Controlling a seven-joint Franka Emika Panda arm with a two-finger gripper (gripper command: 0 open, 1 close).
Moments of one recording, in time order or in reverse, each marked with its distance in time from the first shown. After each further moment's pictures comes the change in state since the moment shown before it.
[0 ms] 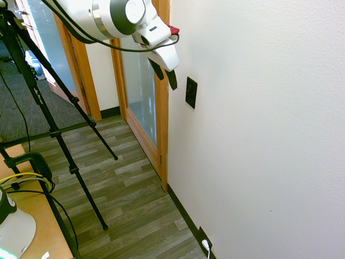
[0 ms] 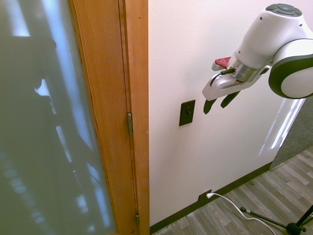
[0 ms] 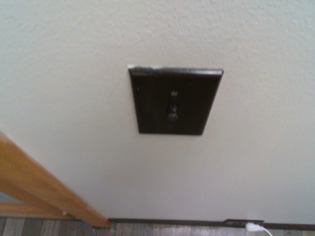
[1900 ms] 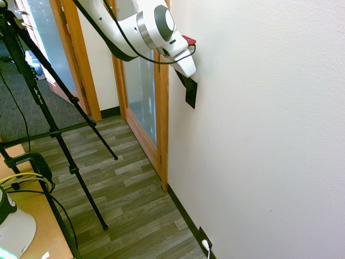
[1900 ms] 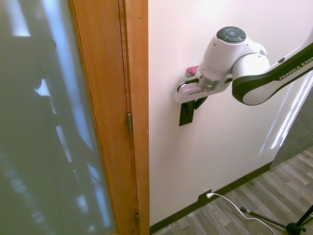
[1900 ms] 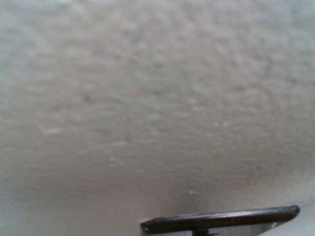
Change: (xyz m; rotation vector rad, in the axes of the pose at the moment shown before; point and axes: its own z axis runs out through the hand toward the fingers) arm 0.015 -0.063 0.075 -0.021 0.103 0.075
